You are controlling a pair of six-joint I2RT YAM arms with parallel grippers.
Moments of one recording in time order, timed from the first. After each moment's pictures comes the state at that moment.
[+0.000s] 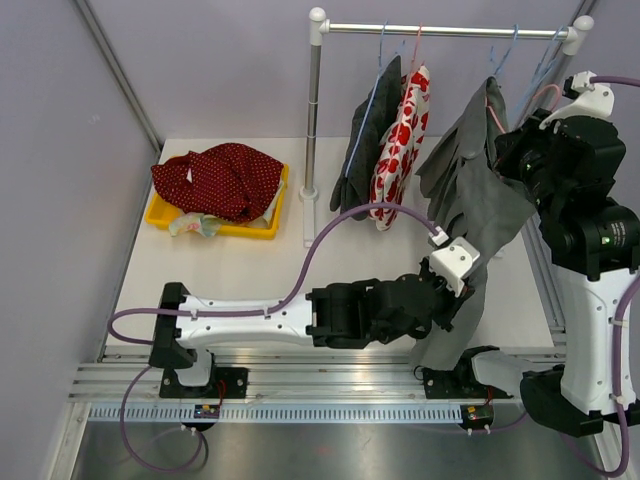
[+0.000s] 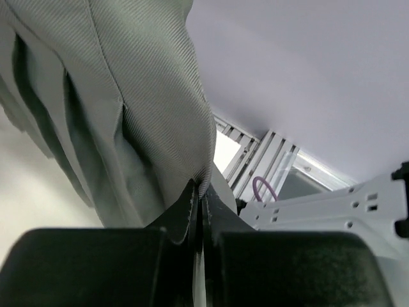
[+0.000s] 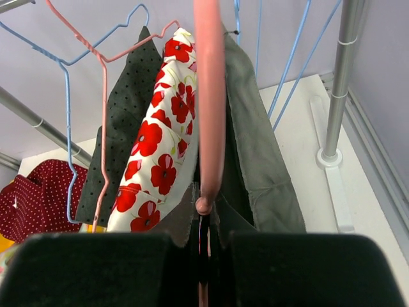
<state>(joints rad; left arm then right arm) -1.54 1.72 1.74 -0.19 -0.45 -0.32 0.19 1.17 1.91 -0.92 0.25 0.34</state>
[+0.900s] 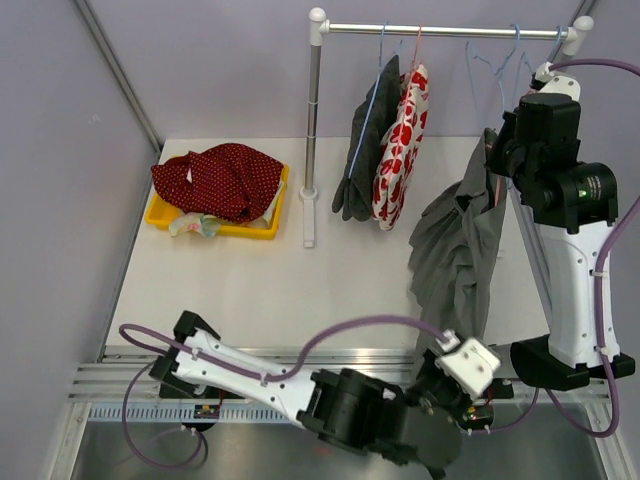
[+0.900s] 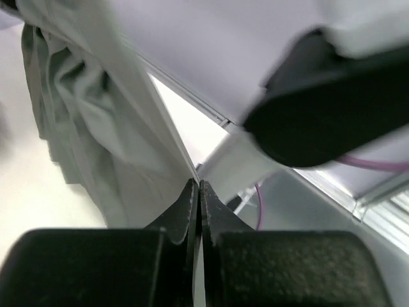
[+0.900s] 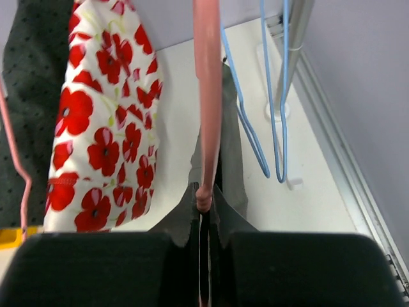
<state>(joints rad) -1.89 1.76 1.81 -0.29 -0.95 -0.40 0.22 1.37 2.09 -1.17 0.38 0.33</state>
